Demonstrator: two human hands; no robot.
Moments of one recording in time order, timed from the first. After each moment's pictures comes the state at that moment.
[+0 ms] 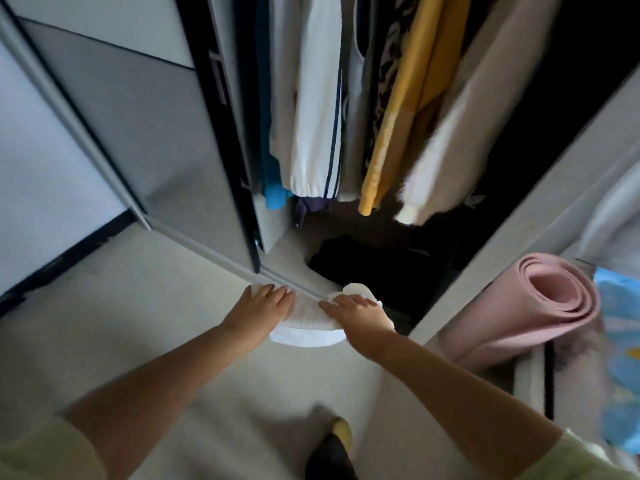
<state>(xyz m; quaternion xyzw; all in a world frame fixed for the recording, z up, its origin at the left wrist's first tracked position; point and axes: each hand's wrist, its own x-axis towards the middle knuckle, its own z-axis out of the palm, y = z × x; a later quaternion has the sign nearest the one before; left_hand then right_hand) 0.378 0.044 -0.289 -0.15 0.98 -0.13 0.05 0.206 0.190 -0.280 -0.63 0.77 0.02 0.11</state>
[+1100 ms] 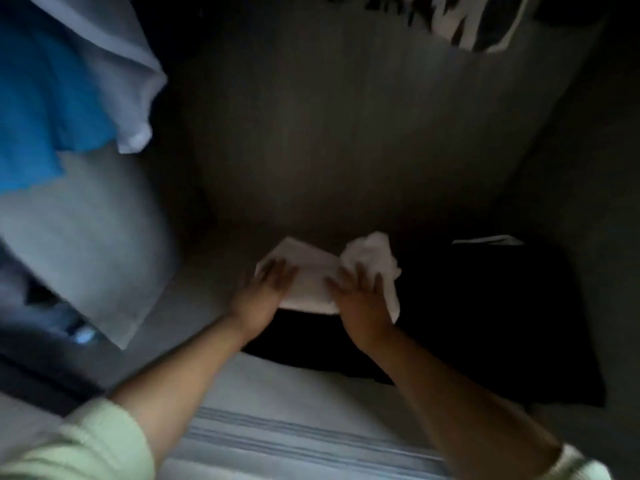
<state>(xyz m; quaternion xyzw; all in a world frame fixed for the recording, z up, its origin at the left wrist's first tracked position) -0.043 -0.315 -0.837 -0.09 0.99 -0.09 0.03 -0.125 -0.135 -0.801 -0.43 0.90 0.01 0.01</state>
